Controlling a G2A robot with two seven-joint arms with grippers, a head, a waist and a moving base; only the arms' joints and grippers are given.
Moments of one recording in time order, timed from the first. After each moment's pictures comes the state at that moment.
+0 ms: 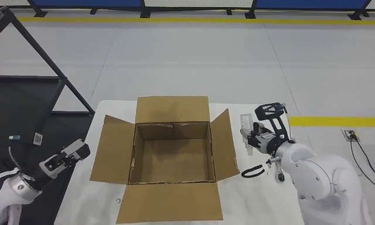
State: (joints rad) left arm 1.40 -0.91 -1.95 -1.73 -0.33 -0.25 -0.91; right arm -0.96 -1.27 1.44 -2.02 -1.04 0.08 1.15
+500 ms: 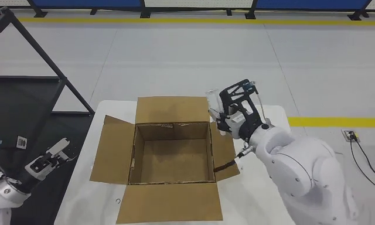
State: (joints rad) left arm 1.45 -0.91 -2.03 -1.70 -0.37 -0.28 -0.86; right arm -0.70 -1.30 1.16 -2.01 -1.04 0.06 1.09
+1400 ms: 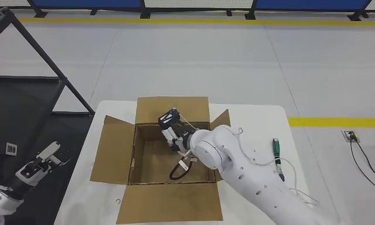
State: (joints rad) left arm 1.51 -0.91 -2.07 -1.71 -0.40 -0.29 -0.83; right arm -0.42 -1.44 0.70 -1.35 -0.85 0.05 1.01
